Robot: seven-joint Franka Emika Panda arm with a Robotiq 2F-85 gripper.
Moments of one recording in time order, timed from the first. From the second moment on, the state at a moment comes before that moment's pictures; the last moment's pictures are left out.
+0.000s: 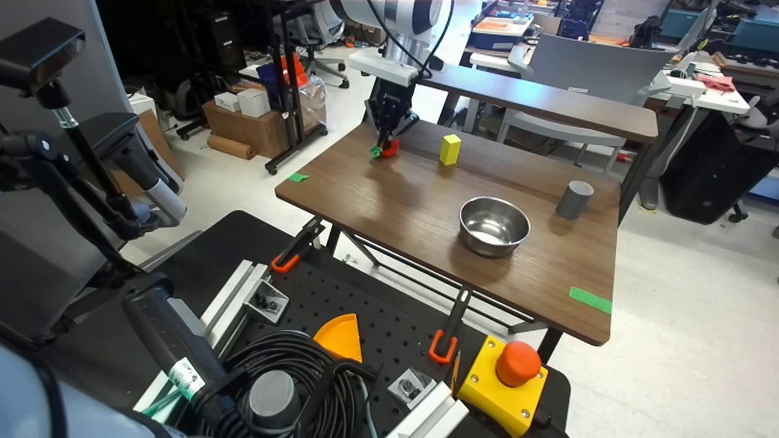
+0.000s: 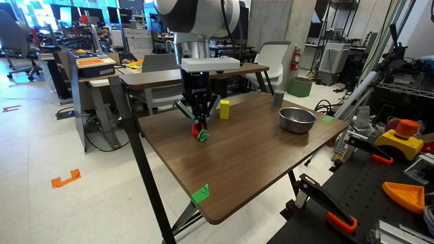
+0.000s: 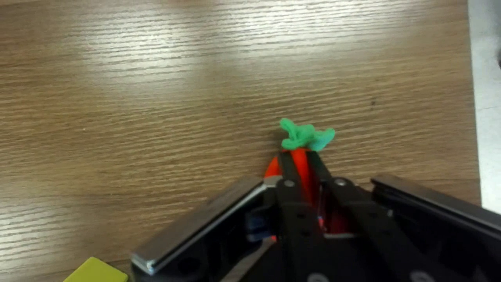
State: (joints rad) arm 0.22 0.97 0.04 -1.29 0.06 2.00 0.28
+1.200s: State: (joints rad) arm 0.23 0.69 0.08 -1.83 0.05 2.00 0.22
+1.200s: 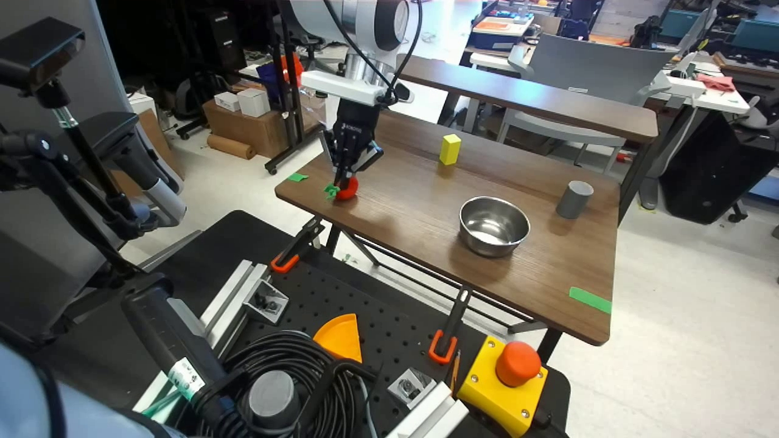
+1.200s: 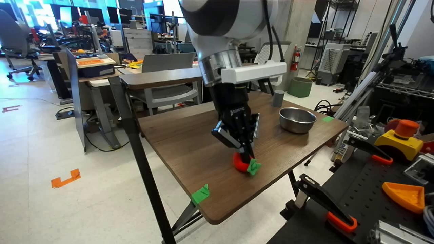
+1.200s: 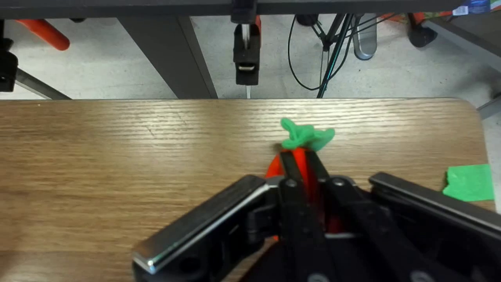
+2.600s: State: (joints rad) arm 0.23 0.33 0.17 -2.11 0.07 2.00 0.13
